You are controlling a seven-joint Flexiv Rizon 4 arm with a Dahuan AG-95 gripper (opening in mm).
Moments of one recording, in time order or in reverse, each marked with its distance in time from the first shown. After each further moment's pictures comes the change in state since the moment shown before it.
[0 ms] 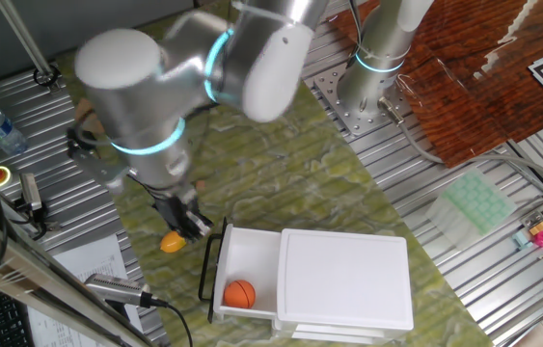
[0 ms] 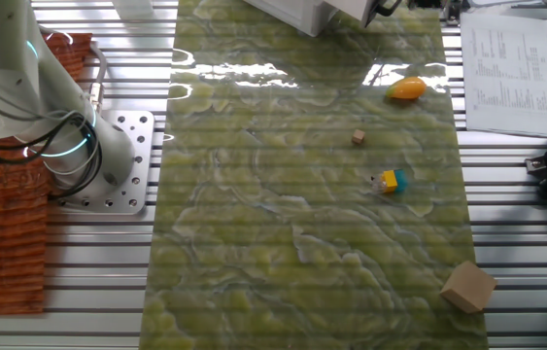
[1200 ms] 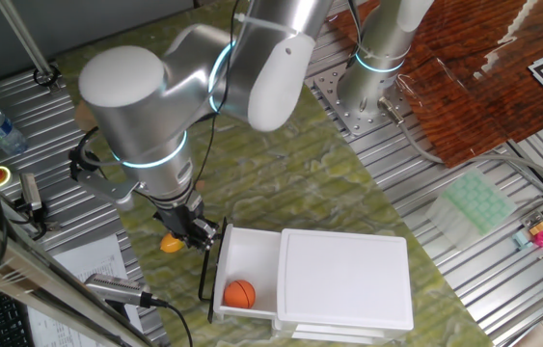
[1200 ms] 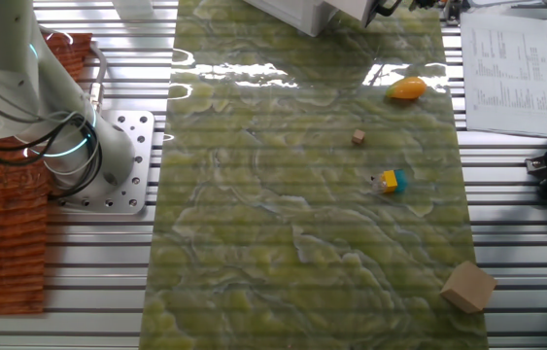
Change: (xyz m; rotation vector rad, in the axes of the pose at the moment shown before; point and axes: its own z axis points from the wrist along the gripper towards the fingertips) arm -0.001 0.001 0.003 -0.024 0.019 -0.160
